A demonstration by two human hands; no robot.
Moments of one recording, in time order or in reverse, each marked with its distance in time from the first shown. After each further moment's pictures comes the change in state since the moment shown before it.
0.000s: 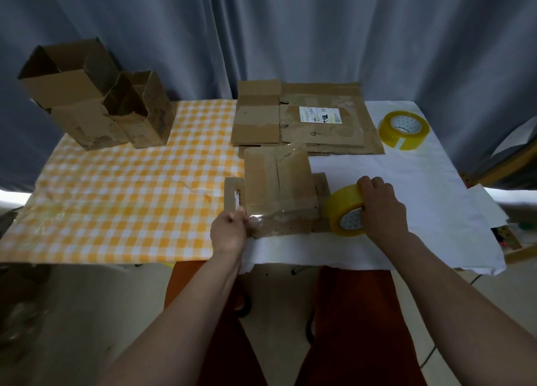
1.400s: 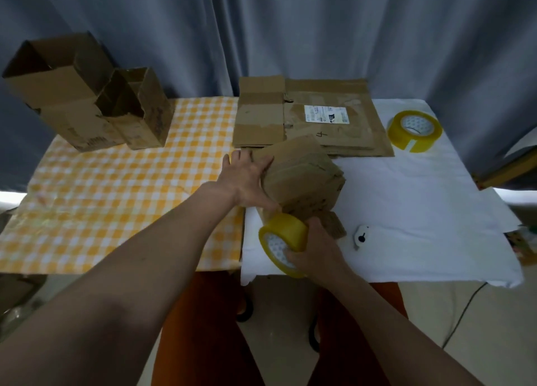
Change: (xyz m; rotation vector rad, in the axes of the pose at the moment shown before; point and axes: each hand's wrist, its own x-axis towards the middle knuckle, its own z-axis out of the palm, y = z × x) left_hand 0.095 0.088 0.017 1.314 -0.468 0.692; right_hand -0.034 -0.098 0.039 0.697 -0.396 0.027
